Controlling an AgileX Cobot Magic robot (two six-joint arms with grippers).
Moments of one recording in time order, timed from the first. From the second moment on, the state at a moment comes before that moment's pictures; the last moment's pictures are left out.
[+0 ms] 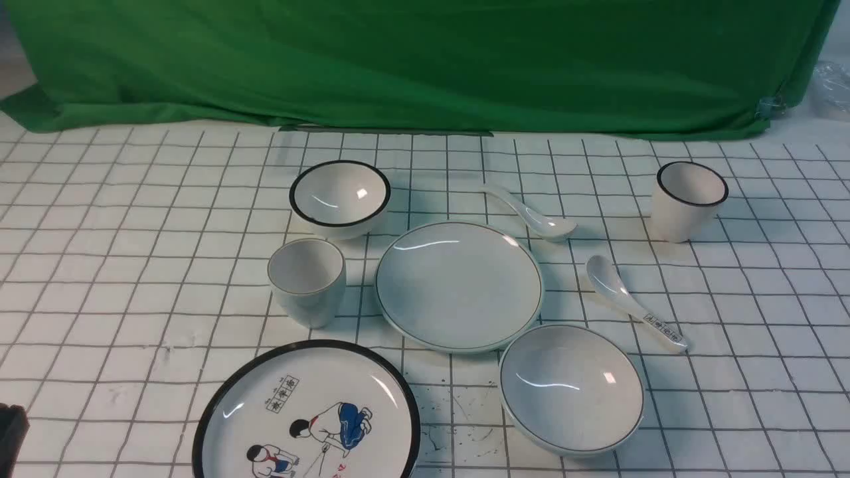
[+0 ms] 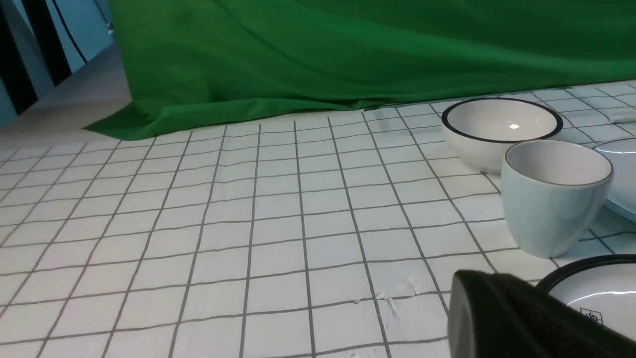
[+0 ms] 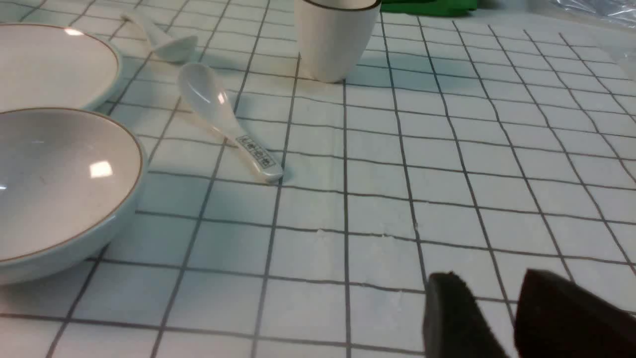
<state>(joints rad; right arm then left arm) -0.01 0.00 0.01 0.00 0.25 -0.09 -0.03 0.00 0.01 -0.05 0.21 0.15</state>
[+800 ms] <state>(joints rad) -0.01 0.00 0.01 0.00 0.25 -0.09 -0.03 0.00 0.01 -0.43 -0.10 -0.03</state>
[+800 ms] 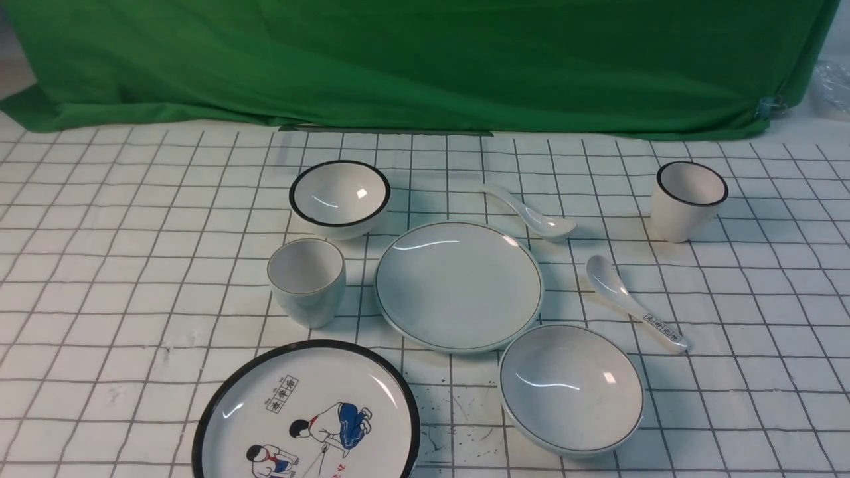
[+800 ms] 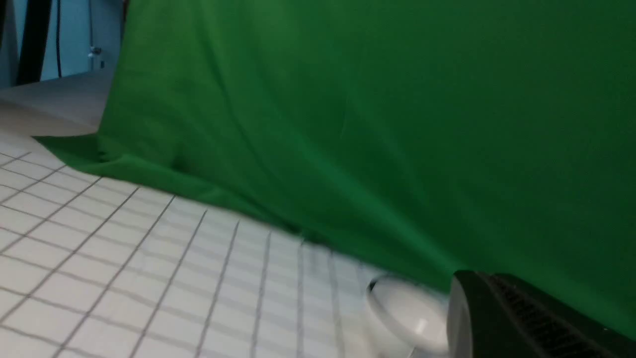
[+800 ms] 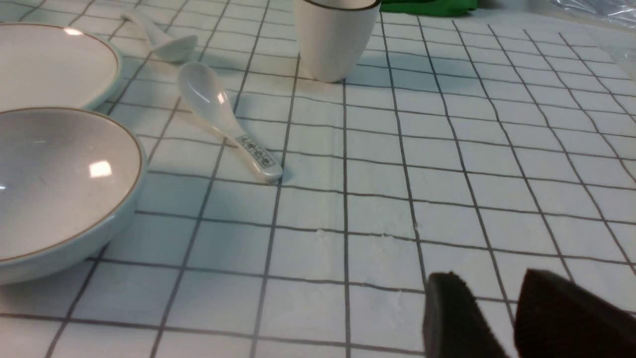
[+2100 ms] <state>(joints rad) 0.30 0.63 -0.58 0.13 0.53 0.26 -0.10 1.23 -0.88 -0.23 0.85 0.02</state>
